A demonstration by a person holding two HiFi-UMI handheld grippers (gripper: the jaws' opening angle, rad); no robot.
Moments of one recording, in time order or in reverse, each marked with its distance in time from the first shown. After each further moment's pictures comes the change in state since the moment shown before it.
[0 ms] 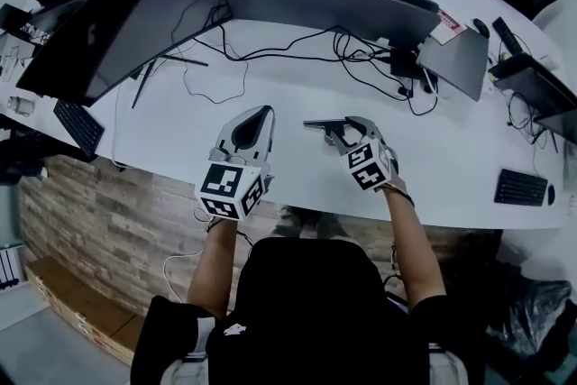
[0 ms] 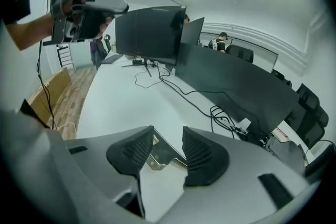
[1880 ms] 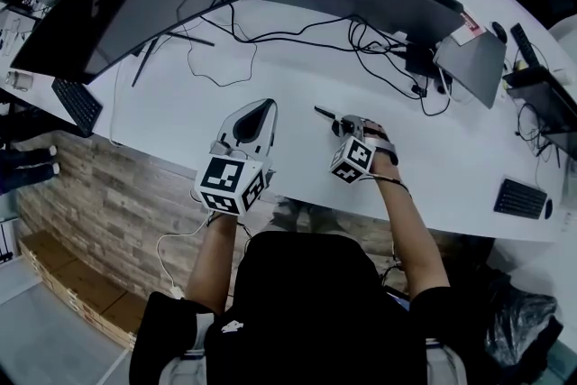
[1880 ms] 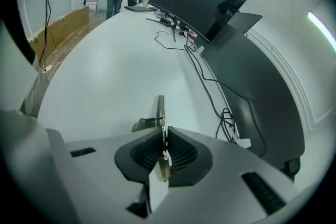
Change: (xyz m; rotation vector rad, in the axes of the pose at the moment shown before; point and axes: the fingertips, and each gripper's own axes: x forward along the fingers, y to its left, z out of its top) left arm 0.006 0.024 -0.026 -0.055 0.038 0.046; right arm 0.077 0.010 -0.056 -0.481 0.261 -0.063
